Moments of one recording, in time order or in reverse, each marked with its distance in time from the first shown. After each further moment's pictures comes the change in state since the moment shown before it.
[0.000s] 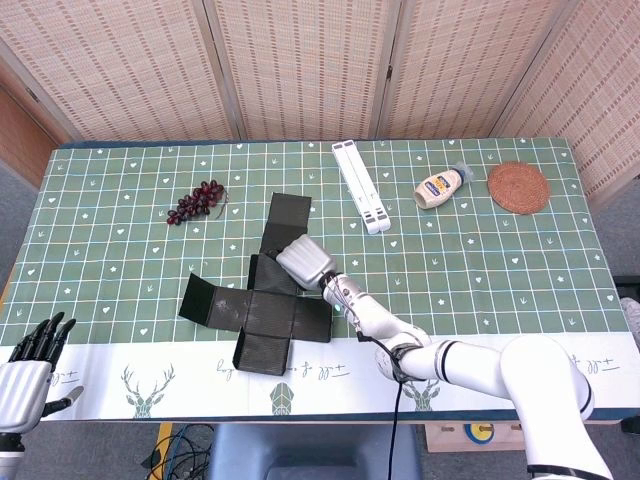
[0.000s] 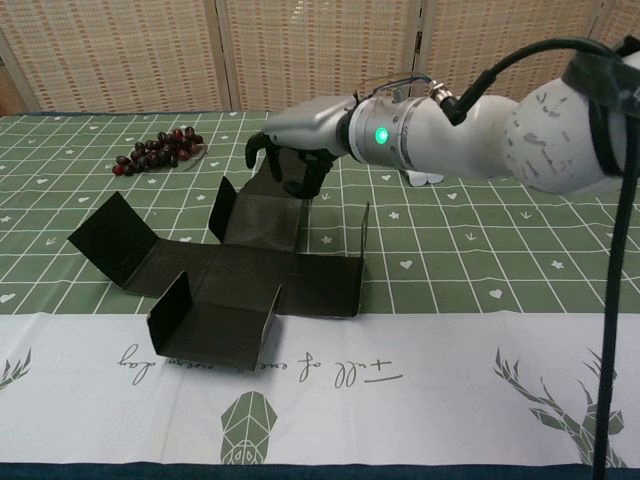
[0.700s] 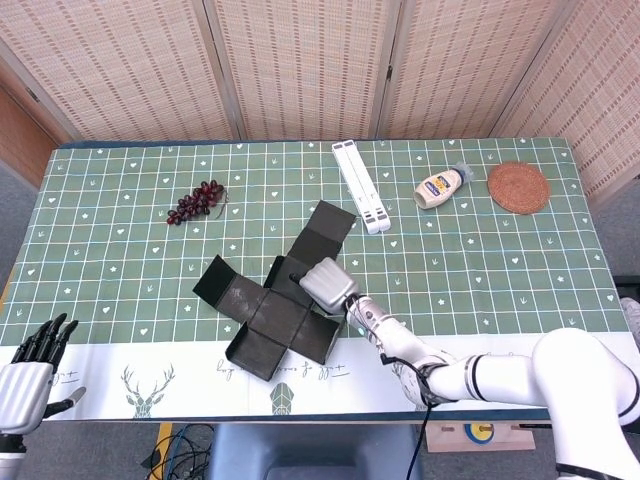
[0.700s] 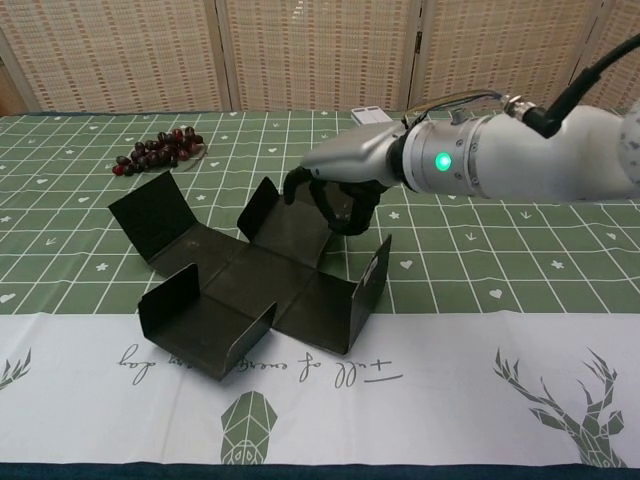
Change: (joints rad) left arm 0.000 -0.018 0.004 0.029 0.022 0.004 -0.028; right arm -0.038 0.183 -0.144 -0.354 0.169 0.147 -0.160
